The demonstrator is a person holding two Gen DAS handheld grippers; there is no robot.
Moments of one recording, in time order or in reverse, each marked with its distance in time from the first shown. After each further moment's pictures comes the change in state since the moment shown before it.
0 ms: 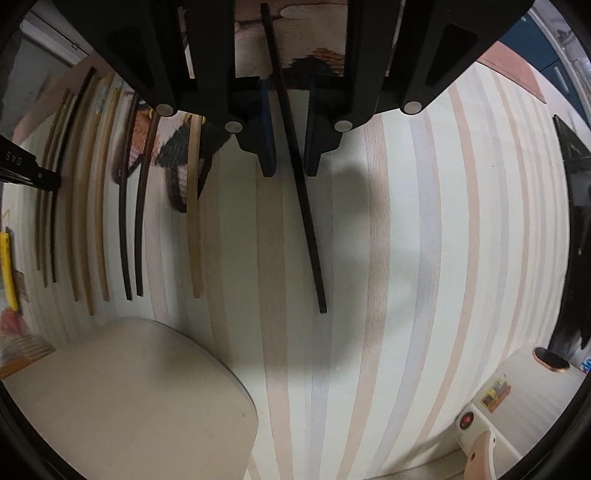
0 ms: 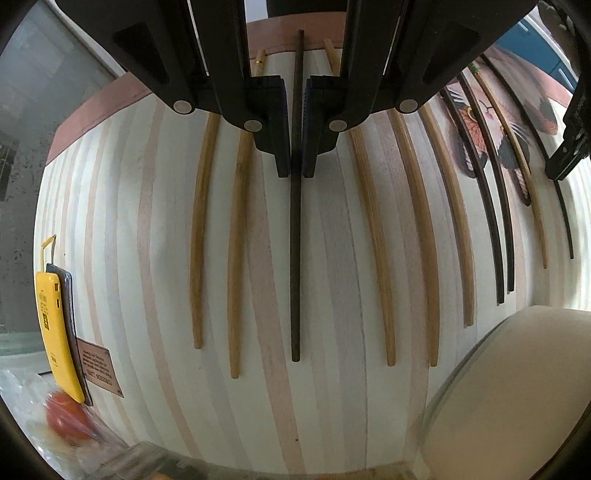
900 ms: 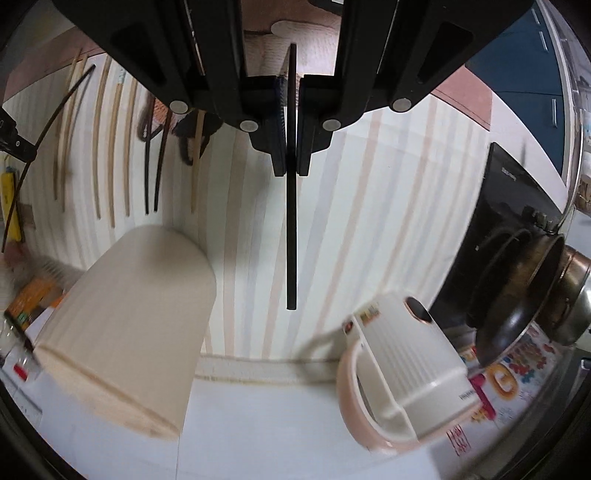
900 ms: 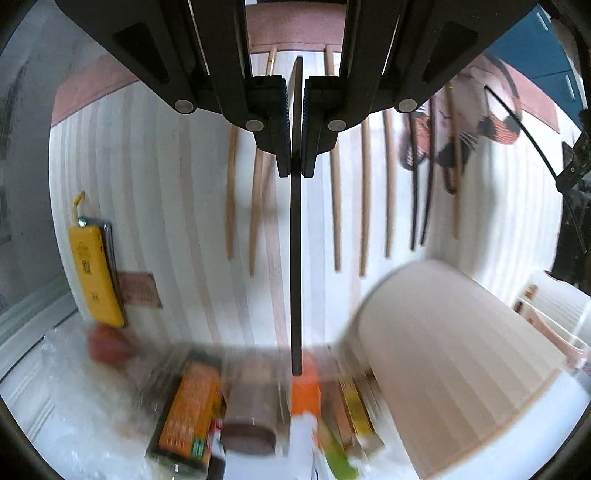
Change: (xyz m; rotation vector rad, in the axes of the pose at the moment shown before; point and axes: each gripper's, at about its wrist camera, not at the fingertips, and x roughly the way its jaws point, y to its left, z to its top) left arm -0.127 -0.014 -0.056 -0.170 -0.369 0.169; right arm -0.126 -0.033 -0.104 -0.061 -0.424 0.154
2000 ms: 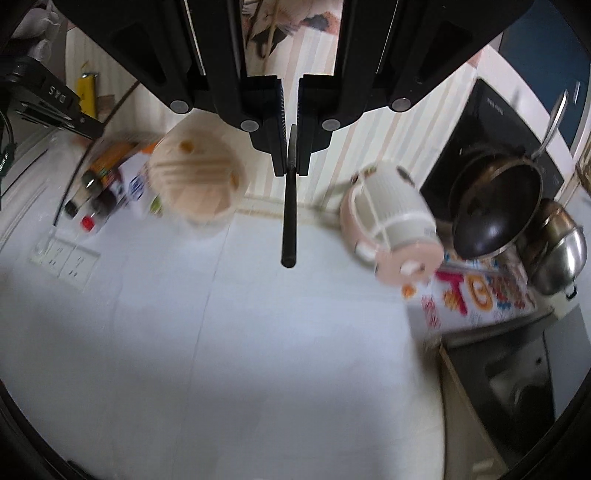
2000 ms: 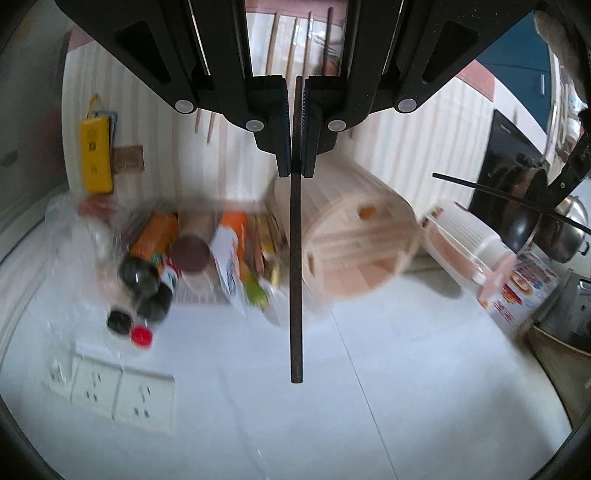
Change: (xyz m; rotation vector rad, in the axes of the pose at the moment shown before) left arm -0.164 0.015 0.088 -0.102 -0.391 -0.122; right arm -0.128 0.045 0.095 -0.094 -0.269 0.195
